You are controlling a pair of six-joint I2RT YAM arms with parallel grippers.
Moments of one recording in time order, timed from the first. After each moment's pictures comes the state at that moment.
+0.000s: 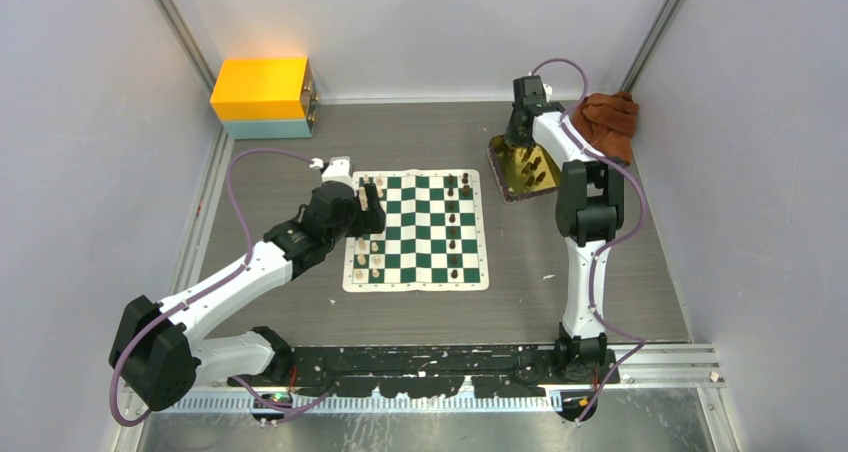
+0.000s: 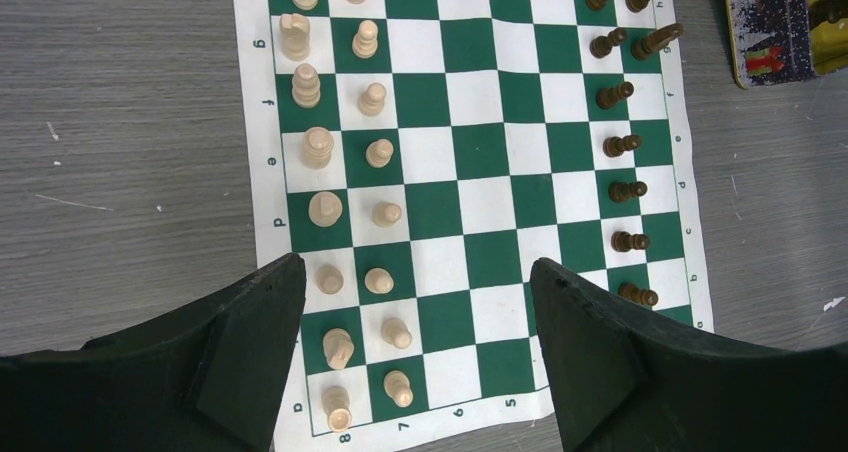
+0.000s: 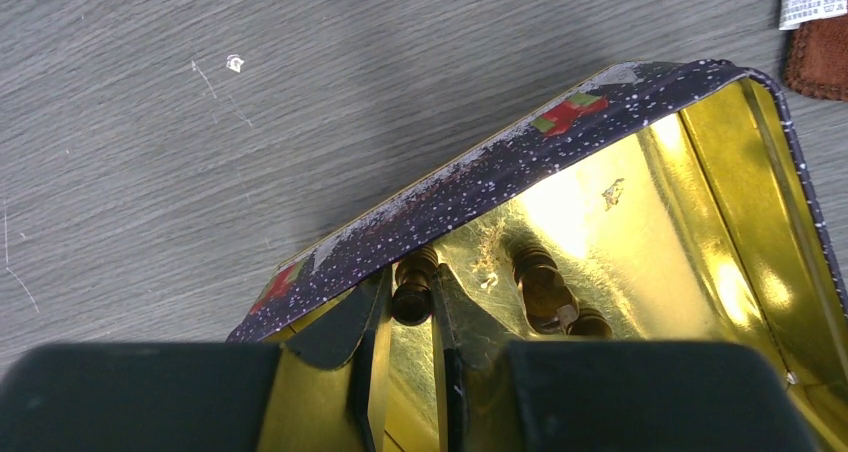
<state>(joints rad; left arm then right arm) -0.64 1.16 0.79 -0.22 -0.30 -0.53 0.14 2.23 1.88 -0.56 0.17 0.42</state>
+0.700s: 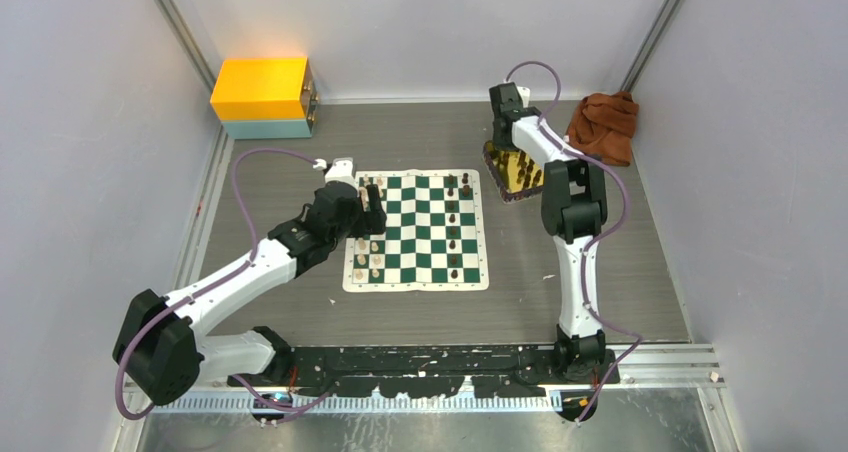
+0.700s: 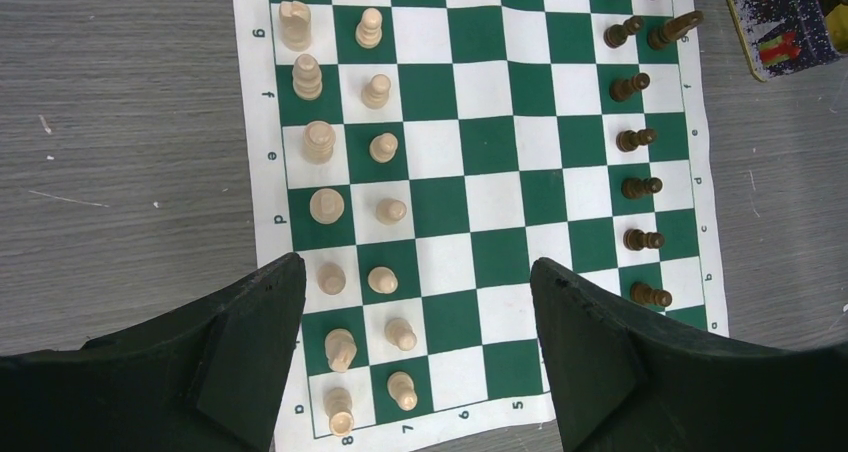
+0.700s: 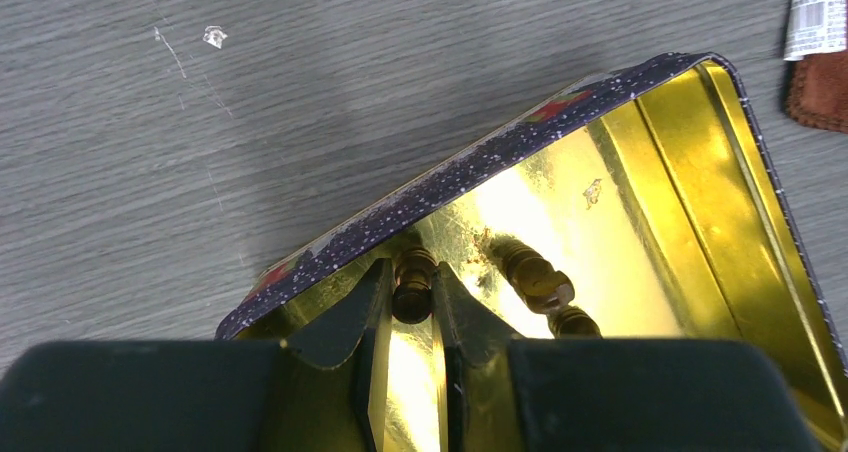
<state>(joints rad) -0.64 1.19 0.79 -0.21 -0.30 -0.53 0.22 2.31 1.92 -0.55 0.33 0.32</state>
